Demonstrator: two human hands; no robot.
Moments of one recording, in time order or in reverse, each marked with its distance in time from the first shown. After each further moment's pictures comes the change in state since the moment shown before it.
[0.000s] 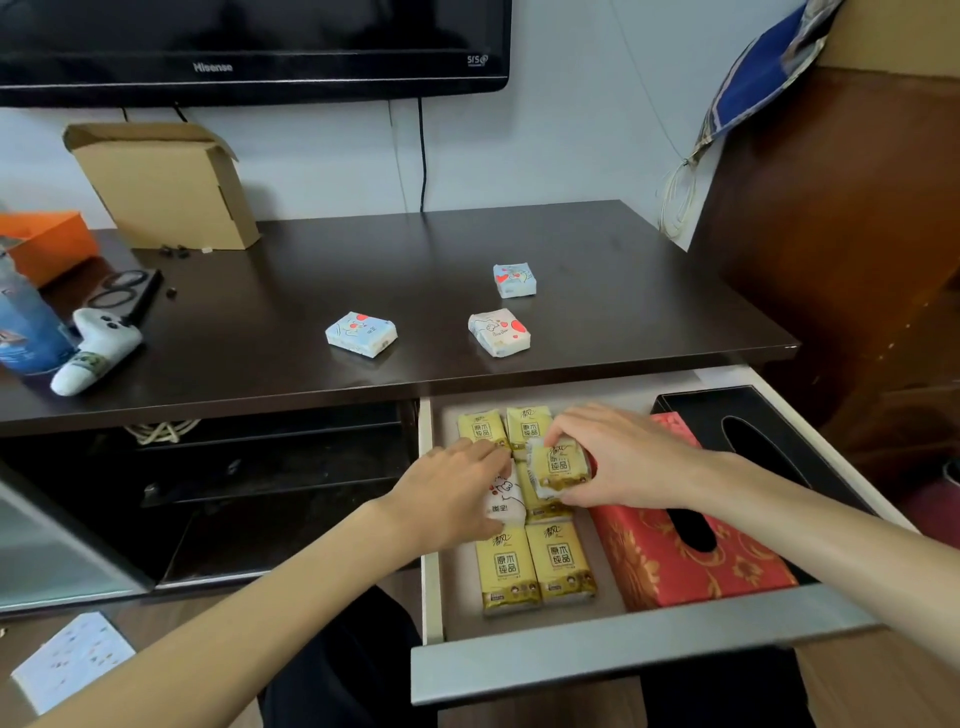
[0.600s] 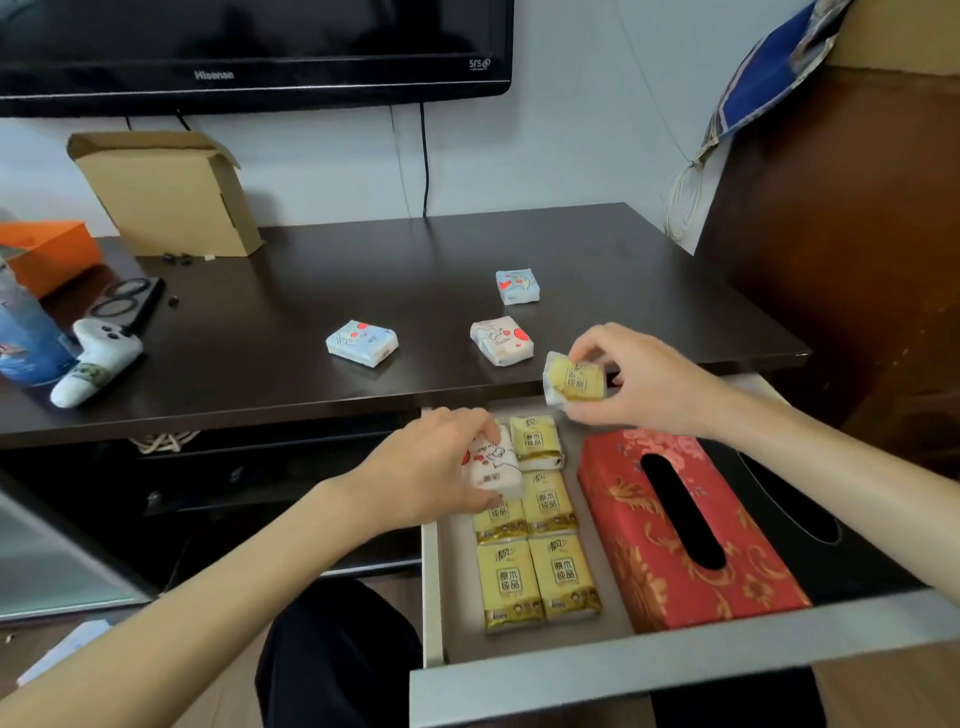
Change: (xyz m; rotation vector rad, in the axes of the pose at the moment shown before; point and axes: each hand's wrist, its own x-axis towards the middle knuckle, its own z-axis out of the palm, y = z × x) left_hand -0.002 -0.013 -0.057 -0.266 0.003 -0.141; right_hand 0.021 0.017 -0.068 0.267 0.181 0.113
